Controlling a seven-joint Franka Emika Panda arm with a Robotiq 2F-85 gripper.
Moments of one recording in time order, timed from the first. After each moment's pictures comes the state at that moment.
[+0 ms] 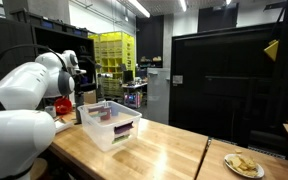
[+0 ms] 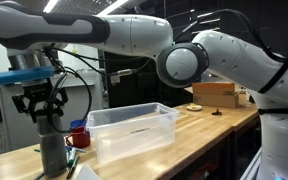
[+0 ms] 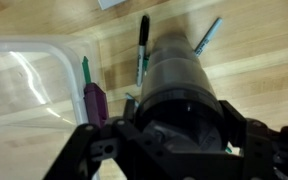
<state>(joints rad) 0.82 1.08 -0.03 -0.37 -0.13 1.39 1.15</state>
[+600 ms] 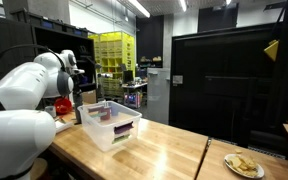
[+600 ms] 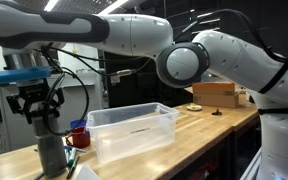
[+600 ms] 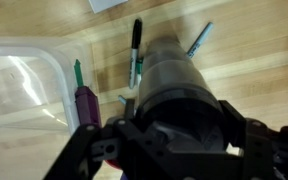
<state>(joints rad) 0.83 1.08 -0.02 -0.37 -0.13 1.41 1.15</state>
